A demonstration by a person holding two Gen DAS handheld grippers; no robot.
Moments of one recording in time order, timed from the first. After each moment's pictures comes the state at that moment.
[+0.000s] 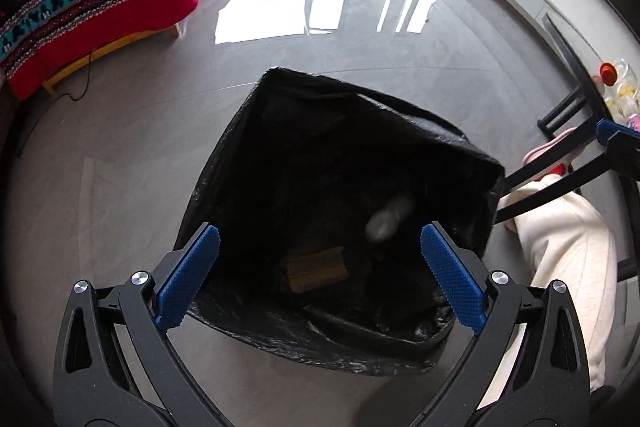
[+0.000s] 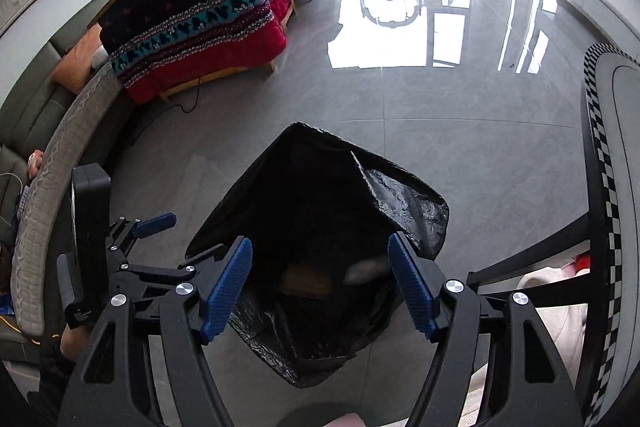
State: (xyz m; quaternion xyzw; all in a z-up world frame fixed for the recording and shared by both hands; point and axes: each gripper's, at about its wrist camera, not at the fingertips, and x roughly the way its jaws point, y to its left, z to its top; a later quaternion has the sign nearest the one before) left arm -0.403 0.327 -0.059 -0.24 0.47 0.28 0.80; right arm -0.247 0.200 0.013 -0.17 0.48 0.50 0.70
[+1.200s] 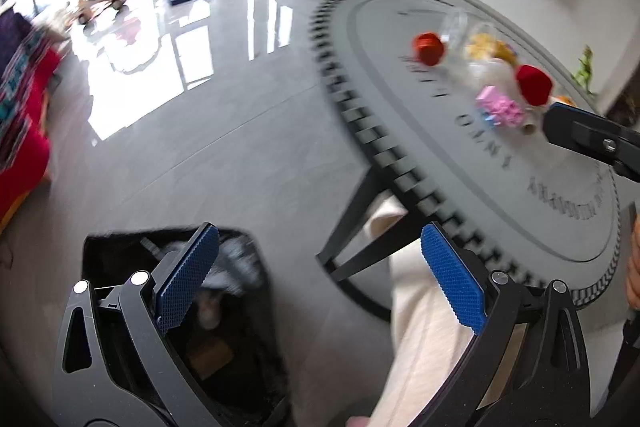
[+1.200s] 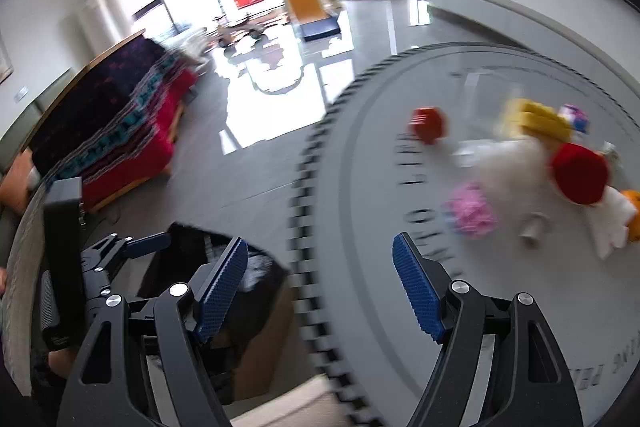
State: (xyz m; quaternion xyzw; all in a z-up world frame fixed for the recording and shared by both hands) left arm -0.198 0.173 0.032 -0.10 0.45 0.07 0.88; right arm -0.105 -0.017 0.081 -0.04 0.42 0.33 0.85
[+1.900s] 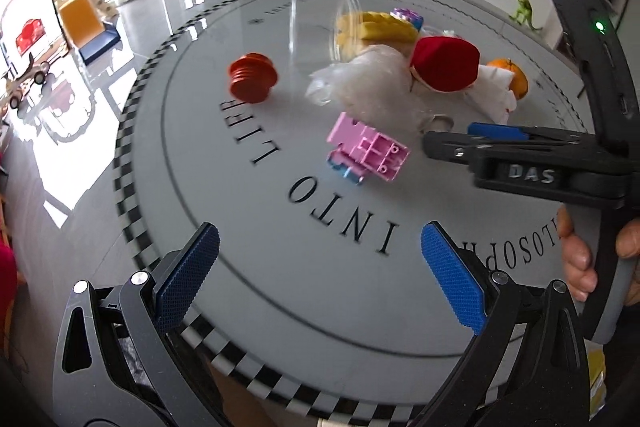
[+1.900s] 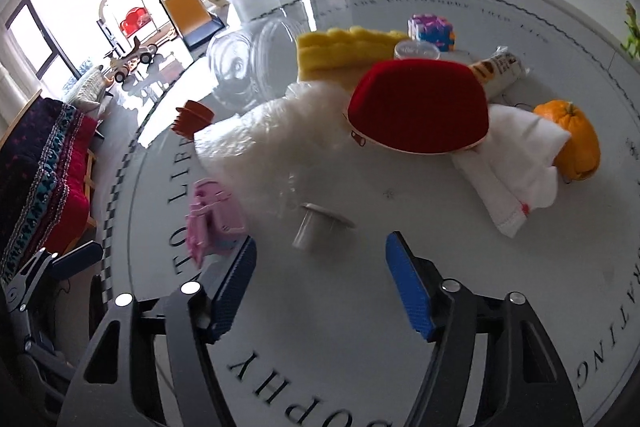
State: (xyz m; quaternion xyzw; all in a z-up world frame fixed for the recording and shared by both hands) left arm -0.083 0.054 0.032 -0.01 0.46 -0.04 0.89; right arm -0.002 -0.115 0.016 0.01 0.48 0.18 0.86
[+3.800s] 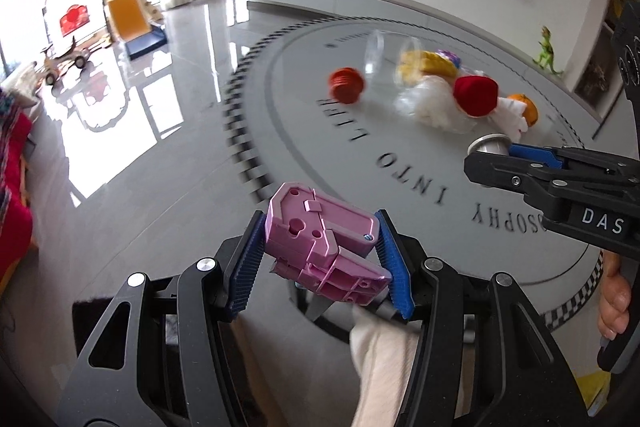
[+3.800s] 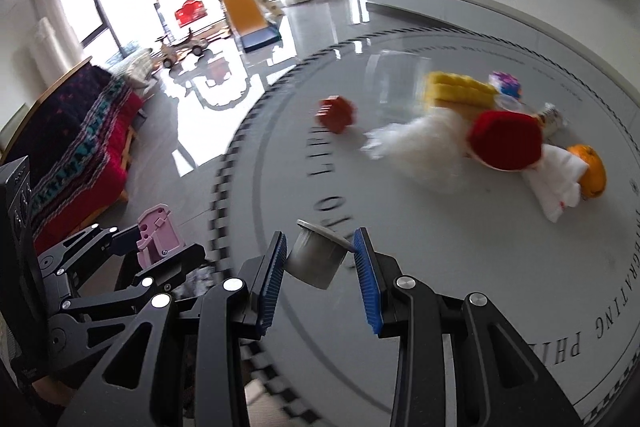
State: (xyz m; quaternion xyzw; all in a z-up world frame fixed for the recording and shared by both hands) left arm -0.175 0.124 0.056 -0.05 0.40 0.03 0.91; right arm -0.104 -0.034 0.074 -0.03 0.42 0.27 0.87
